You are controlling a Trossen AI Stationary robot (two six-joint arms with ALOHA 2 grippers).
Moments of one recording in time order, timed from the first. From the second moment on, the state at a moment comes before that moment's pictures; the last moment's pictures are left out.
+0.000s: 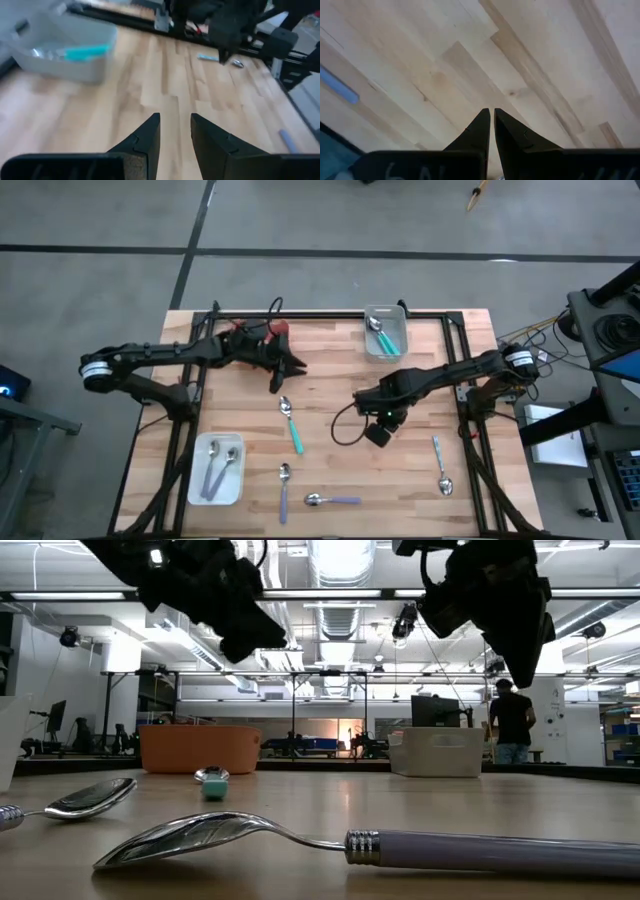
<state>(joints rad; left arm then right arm) 0.36 1.27 0.77 0.04 0.40 -0.06 0.13 1.64 1.29 -1.16 -0.22 0.81</state>
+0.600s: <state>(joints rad) -0.05 1.20 0.62 -0.18 0.06 -0.75 0.23 1.64 1.29 -1.14 0.10 0.76</state>
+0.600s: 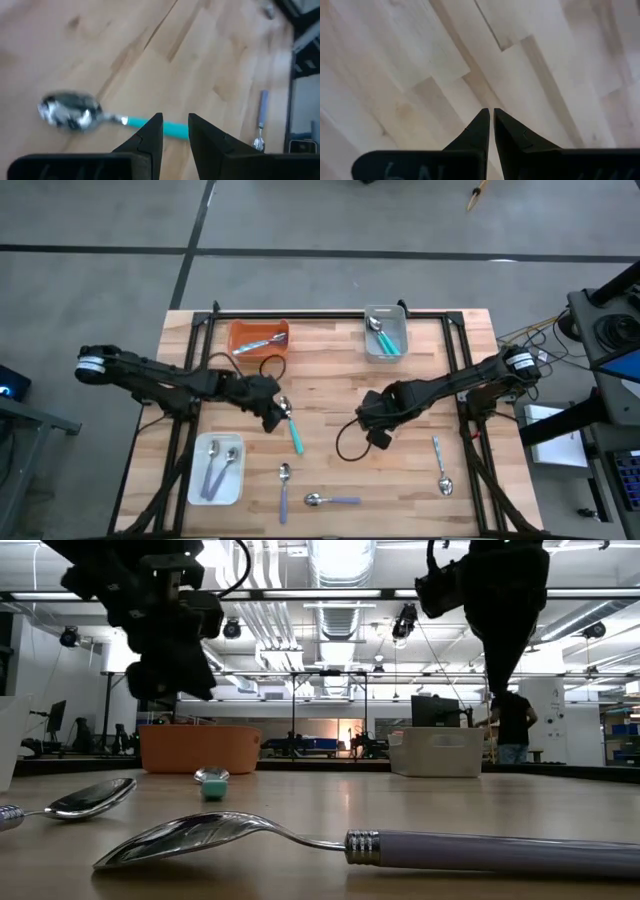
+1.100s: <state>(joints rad) -0.15 1.32 0.70 -0.24 -0.04 -0.65 0.30 1.65 1.27 -0.90 0.43 0.68</state>
